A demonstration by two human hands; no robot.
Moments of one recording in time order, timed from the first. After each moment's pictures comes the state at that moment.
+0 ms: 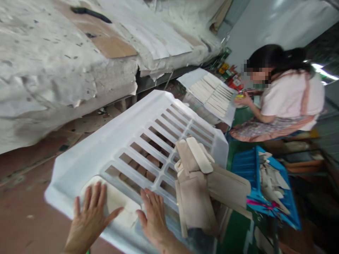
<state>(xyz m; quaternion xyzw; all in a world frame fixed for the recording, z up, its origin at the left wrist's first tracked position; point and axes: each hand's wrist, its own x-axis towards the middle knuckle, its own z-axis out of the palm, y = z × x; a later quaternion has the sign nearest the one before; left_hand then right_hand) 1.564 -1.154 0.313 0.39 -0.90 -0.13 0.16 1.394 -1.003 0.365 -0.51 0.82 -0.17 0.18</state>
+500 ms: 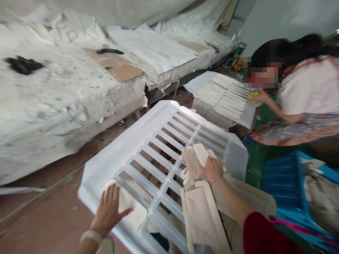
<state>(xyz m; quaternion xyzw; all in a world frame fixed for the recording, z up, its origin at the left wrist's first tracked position) 1.559 -1.162 0.297 0.32 -0.94 0.00 0.14 1.089 -0.997 0.431 -0.31 0.95 0.03 0.03</state>
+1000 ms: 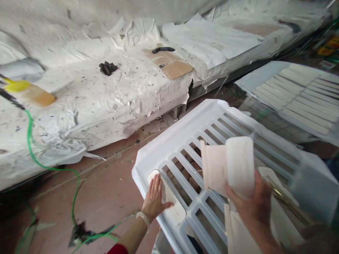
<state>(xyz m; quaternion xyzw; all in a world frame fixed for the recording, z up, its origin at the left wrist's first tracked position) 1.565 -1.177 0.295 0.35 -0.93 -0.03 0.07 1.239 -1.060 0.464 -0.41 0.84 -0.31 -0.14</state>
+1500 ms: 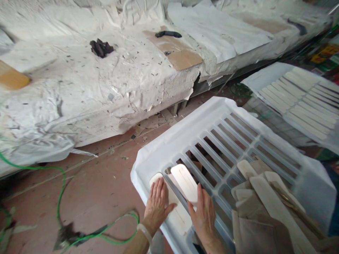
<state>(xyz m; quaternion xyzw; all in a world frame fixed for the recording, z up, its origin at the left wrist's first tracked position) 1.572 -1.193 0.298 0.38 -0.92 -0.07 0.10 1.387 -1.090 0.329 -0.53 0.83 -0.16 -0.02</state>
